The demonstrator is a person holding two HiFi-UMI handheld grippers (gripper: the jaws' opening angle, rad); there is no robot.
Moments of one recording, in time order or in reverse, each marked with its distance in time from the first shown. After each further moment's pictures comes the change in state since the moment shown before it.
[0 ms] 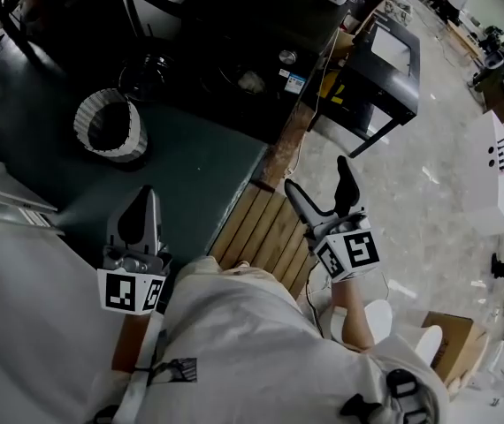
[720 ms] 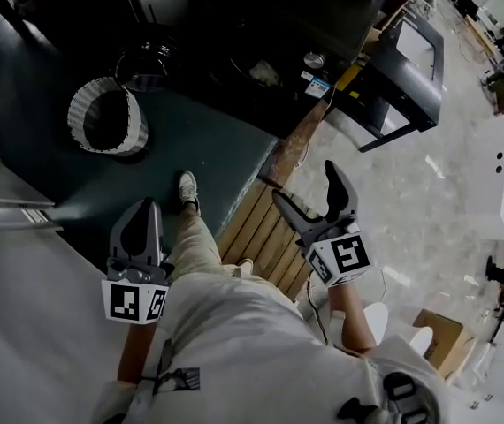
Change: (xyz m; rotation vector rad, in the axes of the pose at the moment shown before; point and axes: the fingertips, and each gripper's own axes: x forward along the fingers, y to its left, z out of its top) left arm 0.073 0.078 -0.079 -0.075 0.148 0.063; right arm 0.139 -0.002 -0.062 -0.002 0.178 0.100
